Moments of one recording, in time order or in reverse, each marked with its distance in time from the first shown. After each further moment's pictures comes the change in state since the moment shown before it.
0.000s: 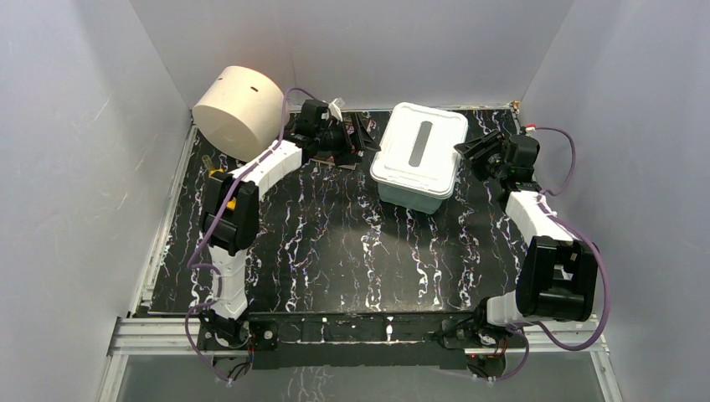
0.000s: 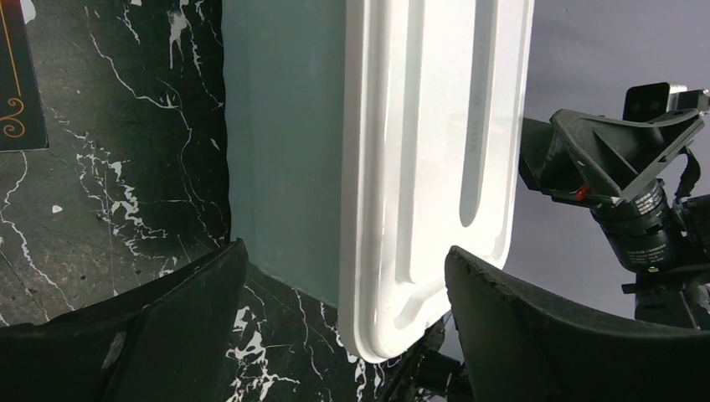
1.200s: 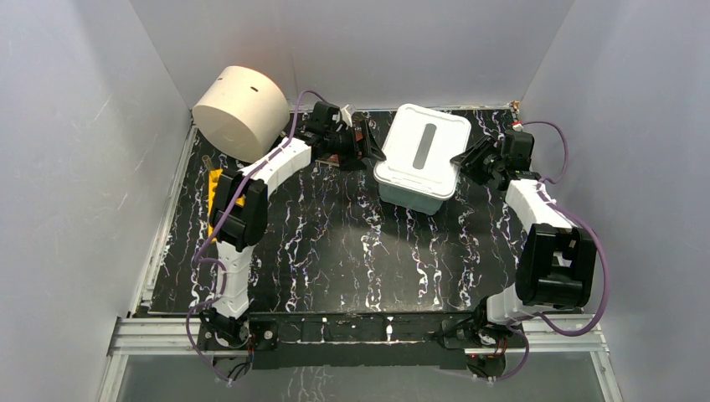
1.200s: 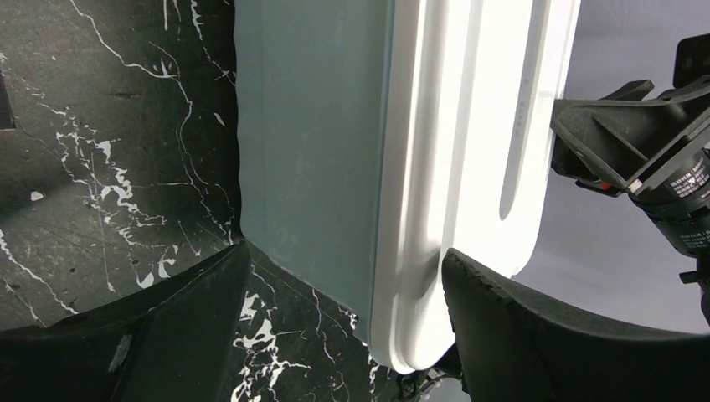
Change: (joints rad) left arm -0.034 0.078 0.101 -0.147 0.001 0.063; right arm 0.005 0.079 0.111 -0.264 -0.012 -0.214
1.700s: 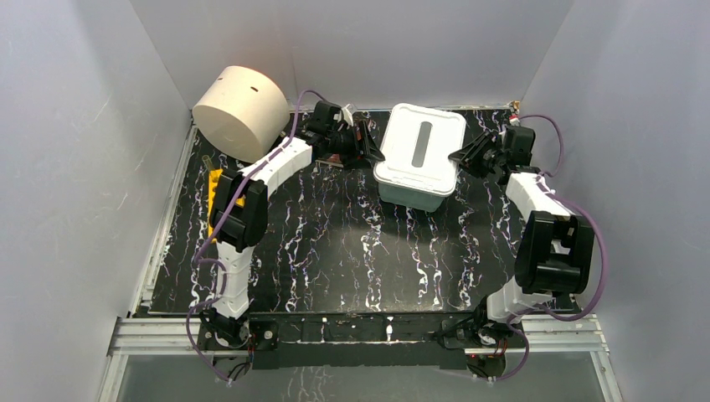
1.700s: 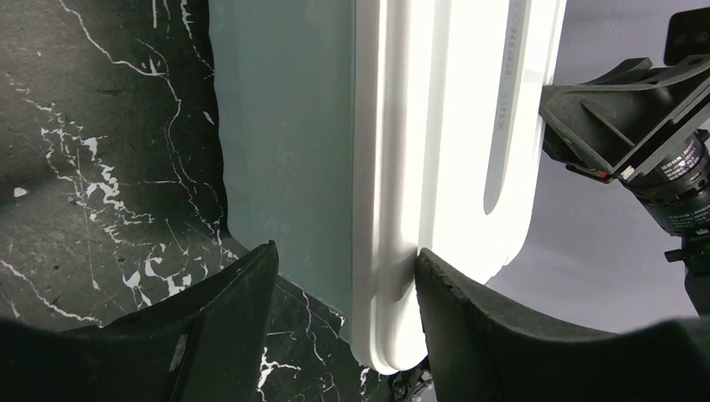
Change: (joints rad) left arm -0.002 0.009 0.012 -0.008 -0.018 -0.013; right arm -0.012 0.076 0.045 0.045 -0.128 -0.021
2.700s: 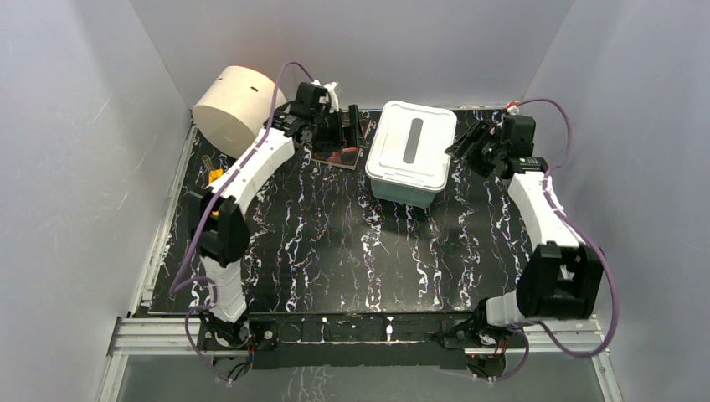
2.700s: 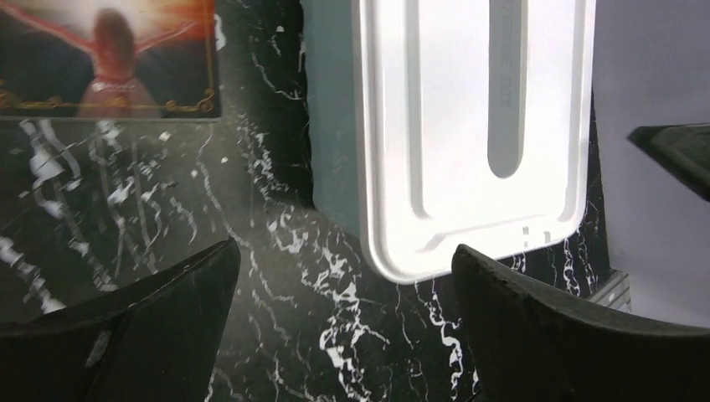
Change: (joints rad) left arm 0.001 -0.153 0.115 -0.286 -0.285 0.253; right arm 0.077 -0.105 0.125 -0.277 0.135 -0.085
